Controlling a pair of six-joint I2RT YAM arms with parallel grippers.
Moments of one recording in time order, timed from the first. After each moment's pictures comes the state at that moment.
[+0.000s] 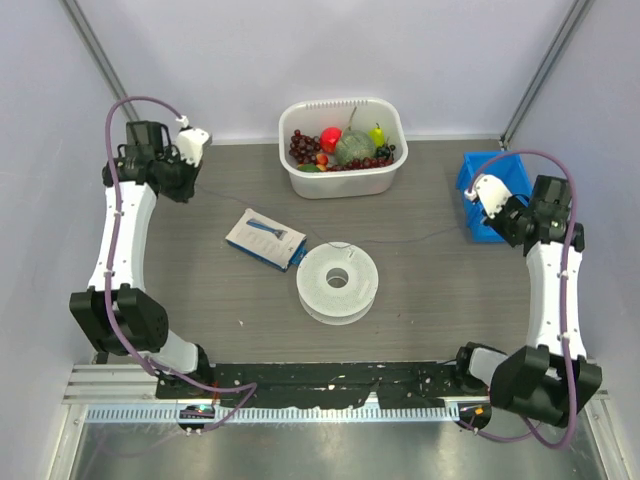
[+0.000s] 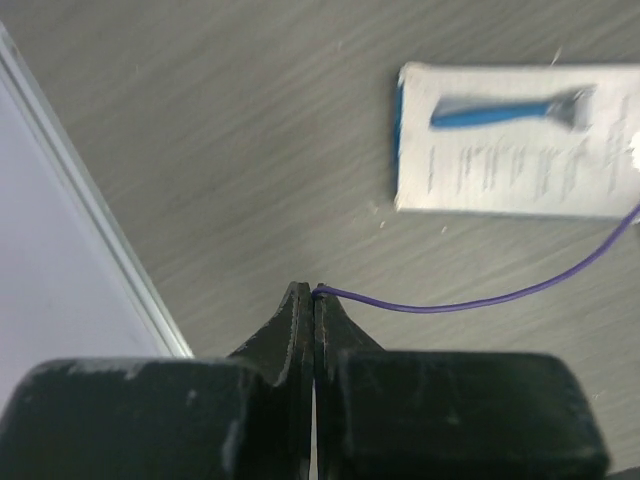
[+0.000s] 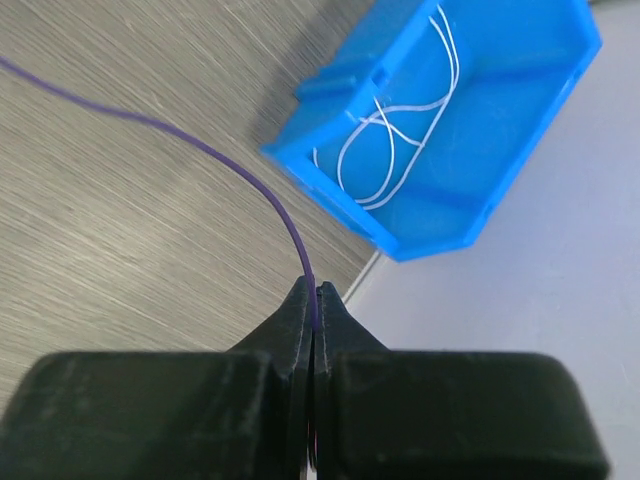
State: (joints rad) left arm 0.04 1.52 1.64 -0.95 0.23 0.49; right arm -0.29 1.09 1.08 -0.80 -0.28 -1.08
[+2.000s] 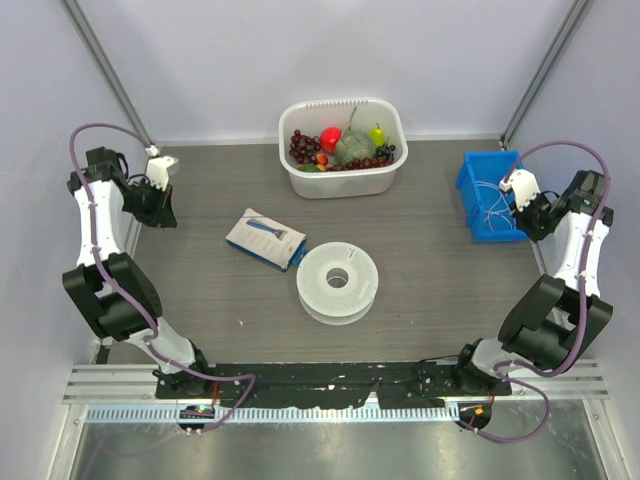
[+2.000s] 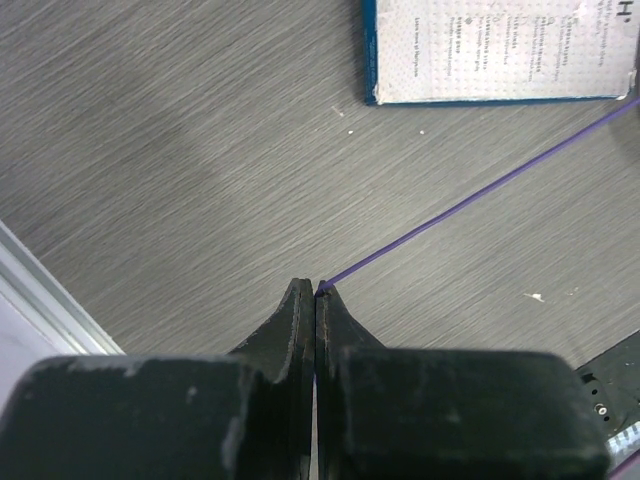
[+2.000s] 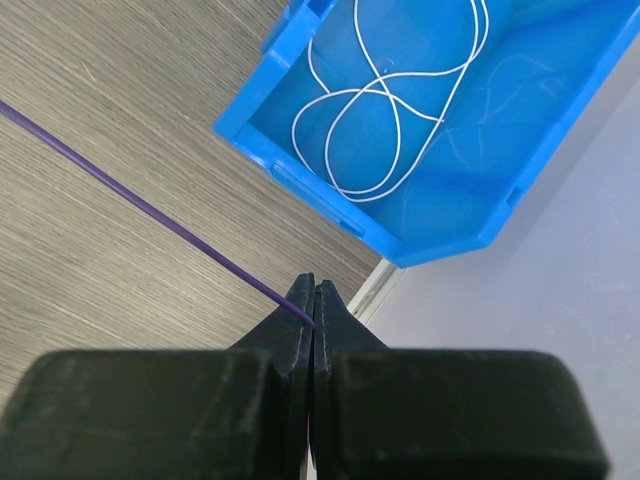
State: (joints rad) left arm 0.40 1.66 1.57 -1.15 0.54 0.81; right arm -0.59 1.43 1.22 -0.80 -0.50 -1.22
